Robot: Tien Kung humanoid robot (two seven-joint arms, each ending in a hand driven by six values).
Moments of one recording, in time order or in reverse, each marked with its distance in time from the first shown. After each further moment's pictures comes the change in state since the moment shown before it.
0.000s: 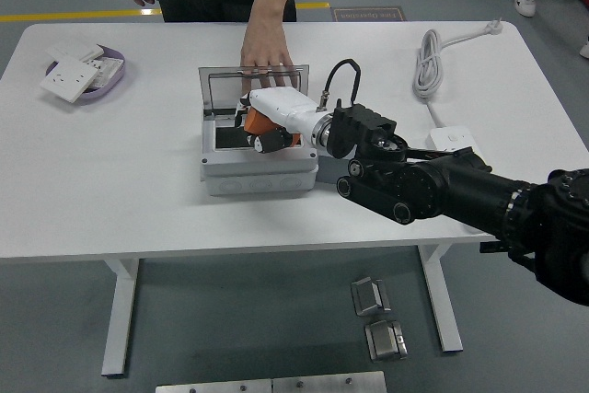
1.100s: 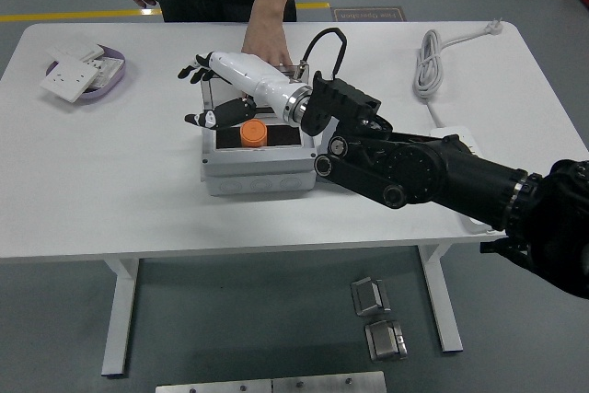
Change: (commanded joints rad) left arm 0.013 -0.015 0.033 0.000 -0.036 0.003 -0.011; right arm 0.043 0.000 0.195 0.124 0.054 0.002 0.014
